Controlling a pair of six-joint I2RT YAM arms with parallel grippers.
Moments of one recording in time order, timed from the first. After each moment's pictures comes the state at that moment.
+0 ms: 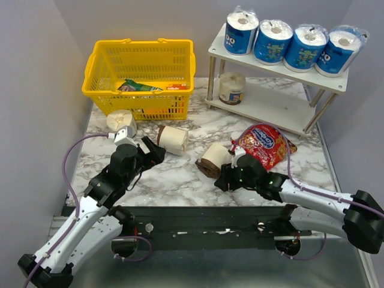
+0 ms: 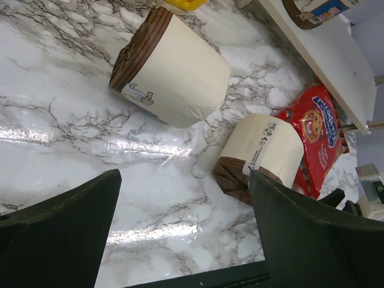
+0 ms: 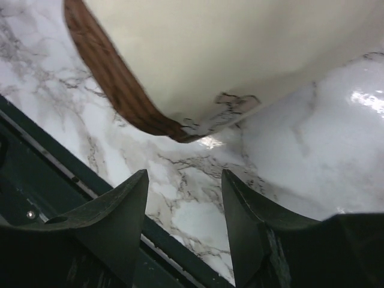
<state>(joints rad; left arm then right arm) -0.57 0.61 0.66 -0.52 -0.24 -0.83 0.85 1.05 0.43 -0.07 -0.03 0.54</state>
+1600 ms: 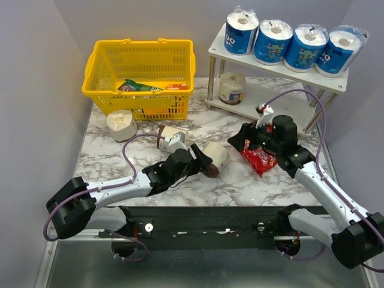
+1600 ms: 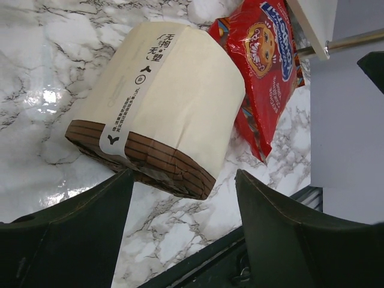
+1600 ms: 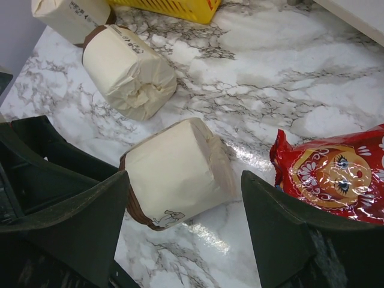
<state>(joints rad) -0.98 1.24 0.59 0.16 -0.28 -1.11 0.38 1.01 0.78 -0.17 -0.34 0.26</state>
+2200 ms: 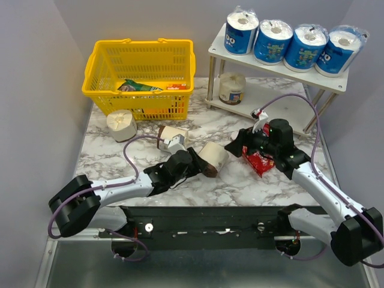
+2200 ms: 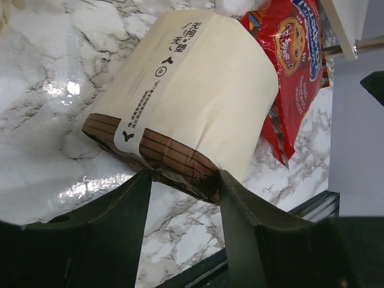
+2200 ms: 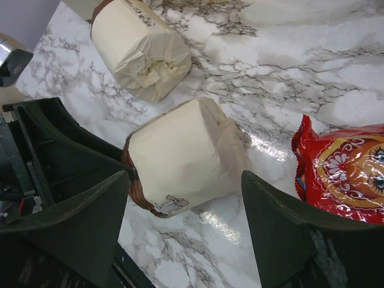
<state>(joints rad) -0.97 1.29 0.58 0.15 -0.30 -1.11 0.38 1.03 0.71 -0.12 -0.42 0.27</state>
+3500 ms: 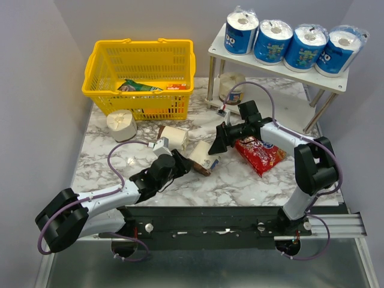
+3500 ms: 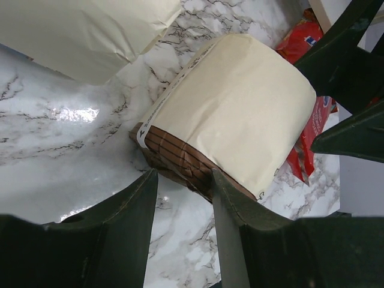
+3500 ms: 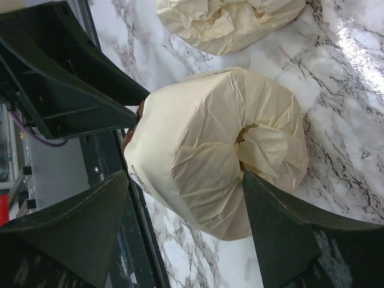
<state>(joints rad) -0.86 1.10 0.38 0.24 -0.30 -1.04 0.39 1.71 1.11 -0.32 -0.97 -0.02</state>
